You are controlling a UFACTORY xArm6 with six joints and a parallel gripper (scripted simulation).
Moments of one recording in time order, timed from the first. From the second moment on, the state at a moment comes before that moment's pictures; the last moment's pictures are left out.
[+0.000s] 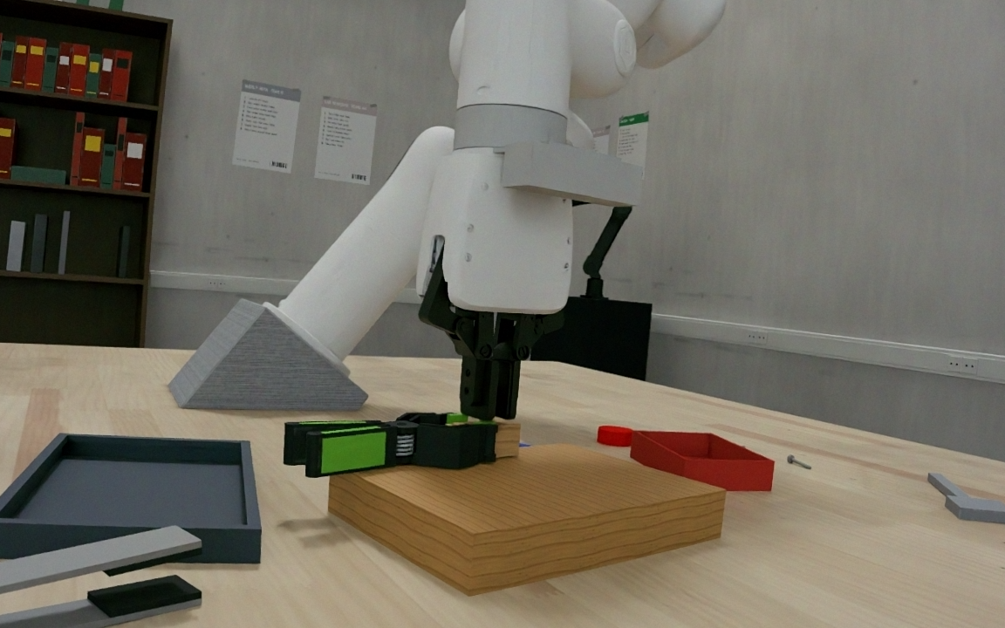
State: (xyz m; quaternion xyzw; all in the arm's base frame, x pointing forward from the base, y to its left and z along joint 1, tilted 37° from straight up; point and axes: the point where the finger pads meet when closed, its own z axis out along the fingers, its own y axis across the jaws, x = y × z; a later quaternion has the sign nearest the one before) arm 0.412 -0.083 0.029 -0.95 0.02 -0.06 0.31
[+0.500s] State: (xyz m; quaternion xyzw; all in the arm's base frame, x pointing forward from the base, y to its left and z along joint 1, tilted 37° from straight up) arm 0.412 -0.083 0.030 -0.94 0.10 -0.04 0.32
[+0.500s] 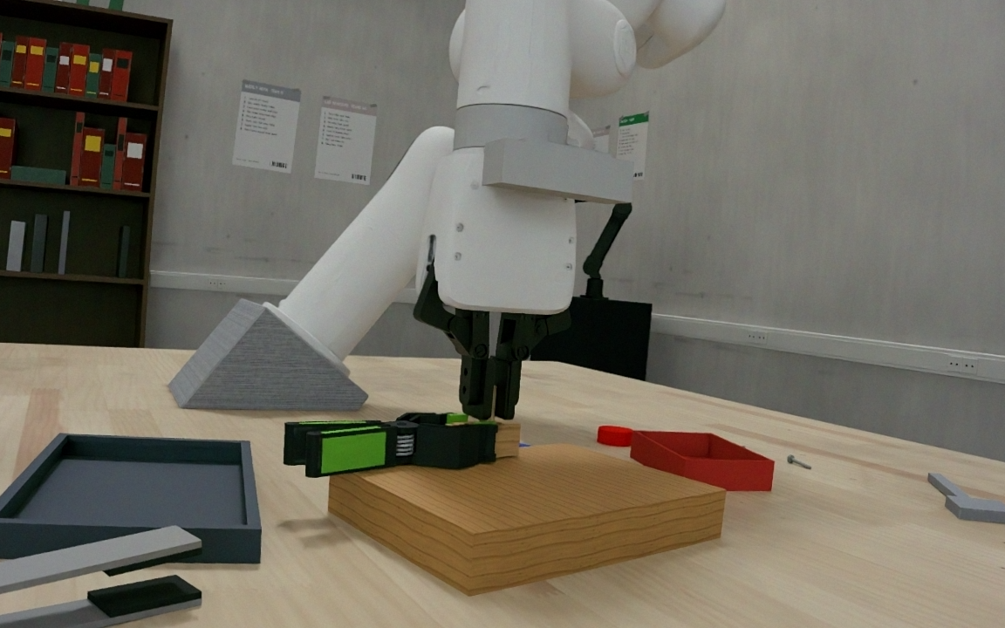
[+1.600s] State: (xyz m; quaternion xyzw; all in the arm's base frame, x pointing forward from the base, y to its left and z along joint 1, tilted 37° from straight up) arm 0.412 -0.083 0.030 -0.90 0.29 0.03 0.32
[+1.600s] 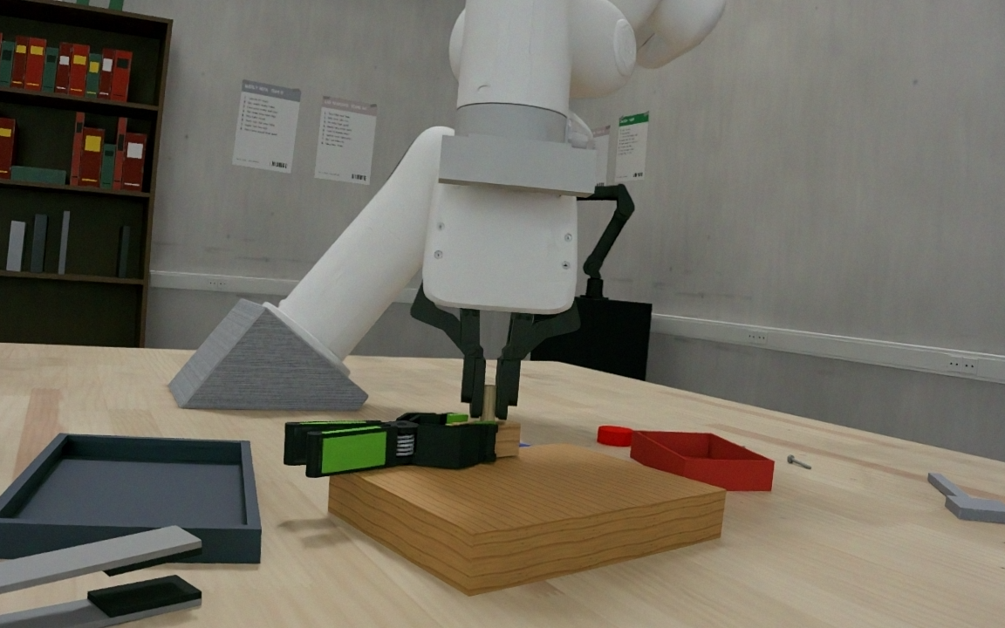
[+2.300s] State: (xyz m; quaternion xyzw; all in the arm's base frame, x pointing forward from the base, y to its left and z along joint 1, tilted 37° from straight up) arm 0.412 -0.084 0.031 -0.91 0.25 0.02 0.32
